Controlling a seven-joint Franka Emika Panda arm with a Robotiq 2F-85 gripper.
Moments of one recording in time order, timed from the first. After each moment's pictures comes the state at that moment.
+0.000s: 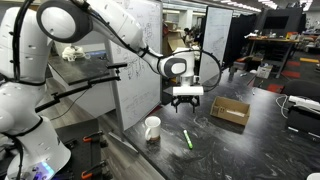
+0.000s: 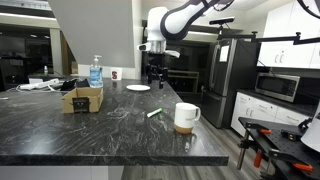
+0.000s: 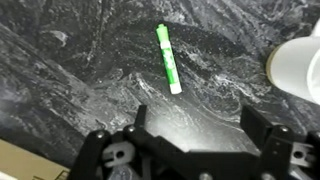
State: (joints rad) arm -0.16 0.50 0.05 -1.77 -0.21 2.30 -0.97
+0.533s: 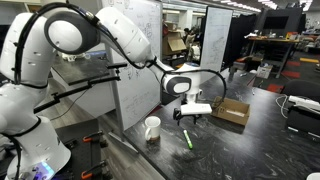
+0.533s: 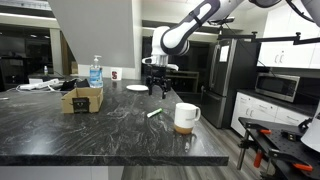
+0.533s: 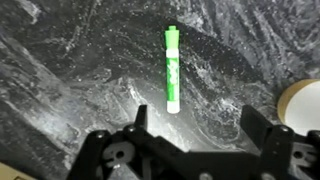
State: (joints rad) arm -0.28 0.60 0.09 -1.77 -0.09 2.39 -1.34
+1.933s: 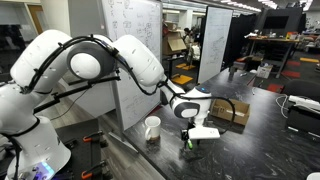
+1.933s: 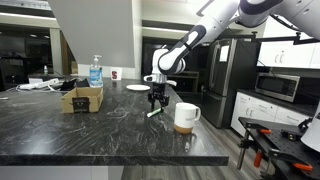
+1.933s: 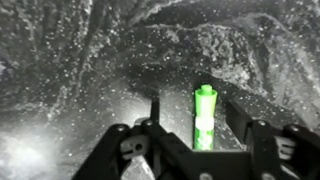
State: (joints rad) arm -0.36 0.85 0.09 -1.59 -0.08 2.44 -1.43
